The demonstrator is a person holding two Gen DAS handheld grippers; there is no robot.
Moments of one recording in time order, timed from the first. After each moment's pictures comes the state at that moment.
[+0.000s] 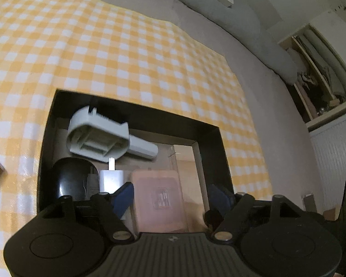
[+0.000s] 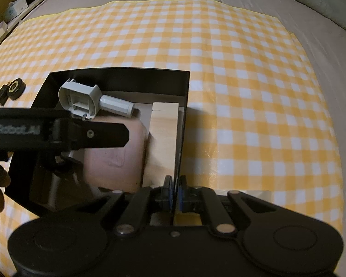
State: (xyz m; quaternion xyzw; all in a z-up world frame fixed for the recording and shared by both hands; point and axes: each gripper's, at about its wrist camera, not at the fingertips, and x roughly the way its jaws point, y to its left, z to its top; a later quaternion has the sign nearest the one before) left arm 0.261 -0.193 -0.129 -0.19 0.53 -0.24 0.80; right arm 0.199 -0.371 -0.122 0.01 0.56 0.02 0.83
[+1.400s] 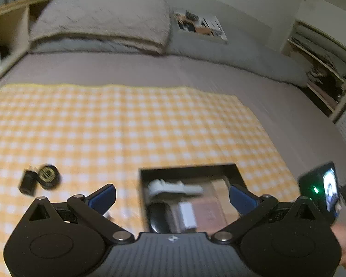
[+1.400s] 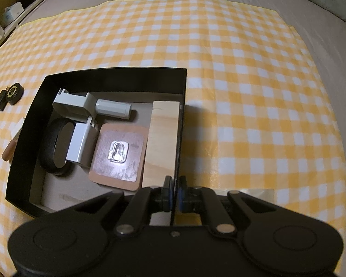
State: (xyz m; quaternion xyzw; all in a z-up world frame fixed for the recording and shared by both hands) left arm 0.207 -0.139 -0.009 -0.03 0.41 -0.17 0.89; right arm 0.212 -0.385 -0.133 0.03 0.56 0.02 0.83
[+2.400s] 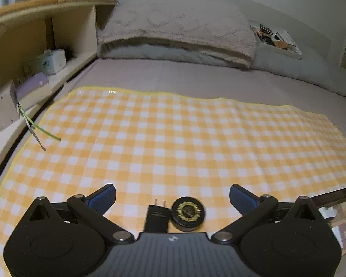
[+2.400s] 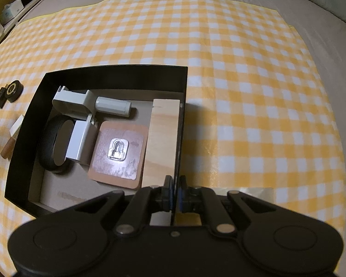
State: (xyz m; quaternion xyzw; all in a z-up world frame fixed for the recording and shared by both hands) left arm 0.299 0.035 -0.067 0.01 0.37 -0.04 0.93; right arm 0.212 -0.388 -0.134 0.02 0.57 0.02 0.82
